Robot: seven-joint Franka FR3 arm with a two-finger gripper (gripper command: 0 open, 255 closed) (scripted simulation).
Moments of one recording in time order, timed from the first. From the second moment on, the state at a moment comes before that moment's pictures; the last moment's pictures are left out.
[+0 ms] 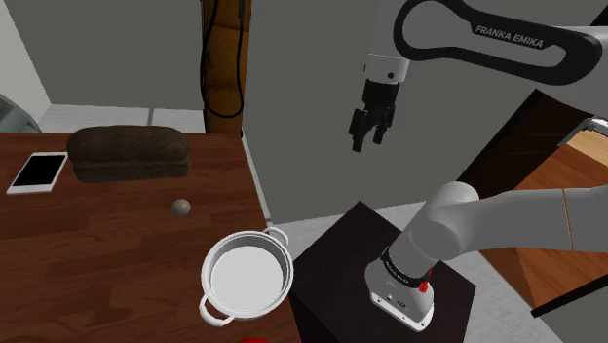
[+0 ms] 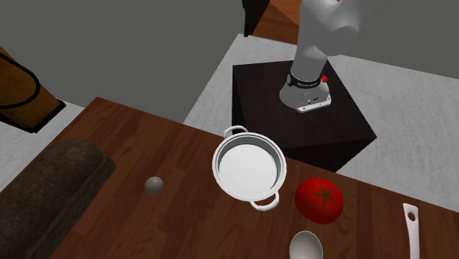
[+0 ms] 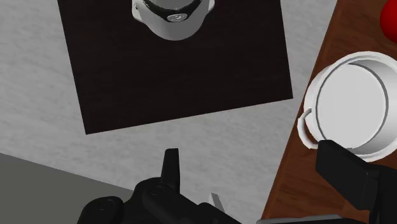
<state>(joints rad) -0.02 -0.81 0.03 -2.45 0.06 1.42 0.13</state>
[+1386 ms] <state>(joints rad) 0.04 -0.29 0.34 -2.39 0.18 2.00 0.45</state>
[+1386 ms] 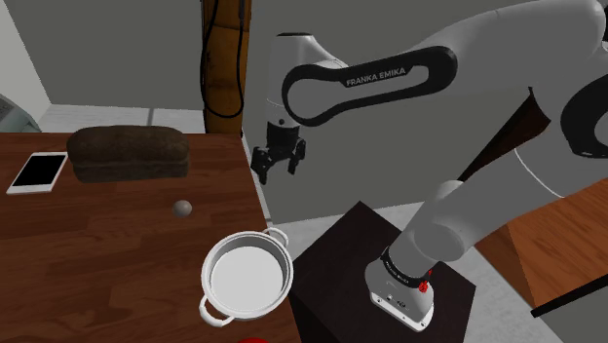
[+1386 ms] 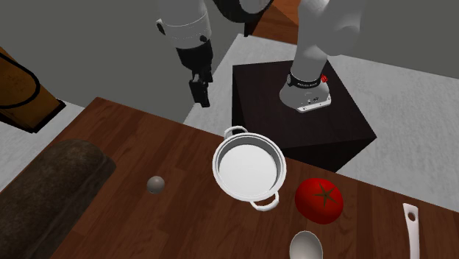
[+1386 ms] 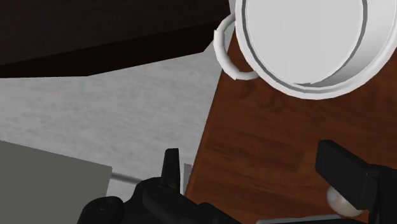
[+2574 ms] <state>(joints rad) 0.17 0.41 0.41 -1.88 -0.19 2.24 0.88</state>
